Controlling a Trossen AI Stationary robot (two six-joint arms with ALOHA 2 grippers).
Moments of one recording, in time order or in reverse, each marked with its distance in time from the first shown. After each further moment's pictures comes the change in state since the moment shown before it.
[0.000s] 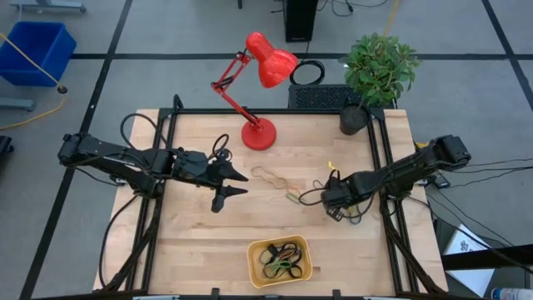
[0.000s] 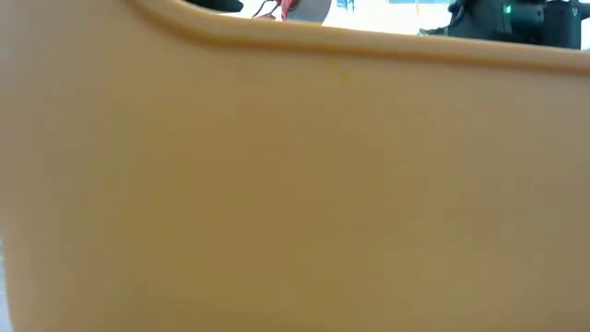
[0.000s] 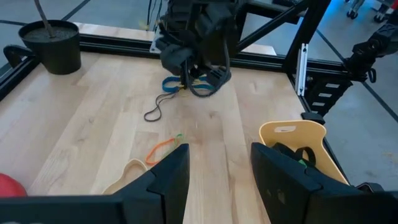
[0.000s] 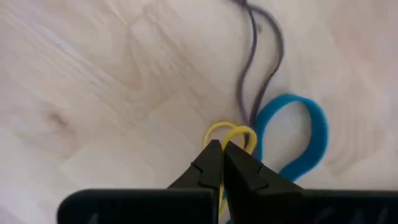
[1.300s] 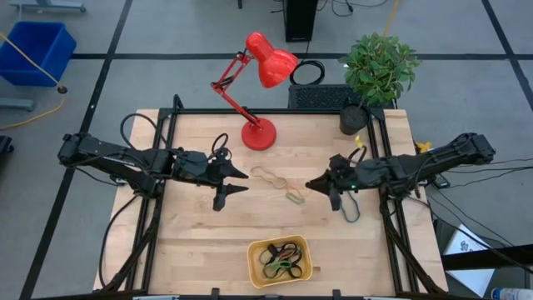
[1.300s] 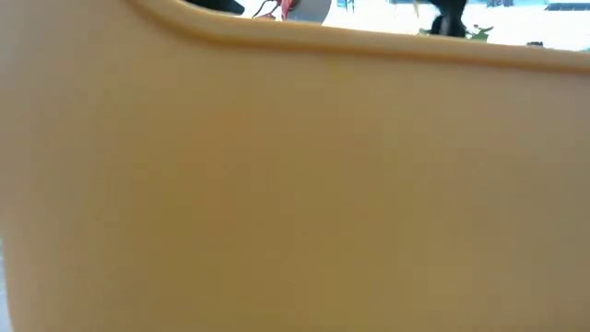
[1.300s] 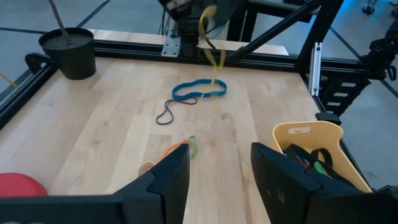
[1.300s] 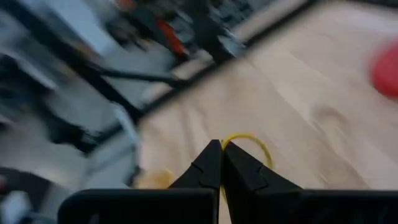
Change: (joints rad) left arm 0.000 0.000 0.000 0.001 -0.048 0.032; right arm -0.002 -0.430 0.003 0.857 0.127 -0.257
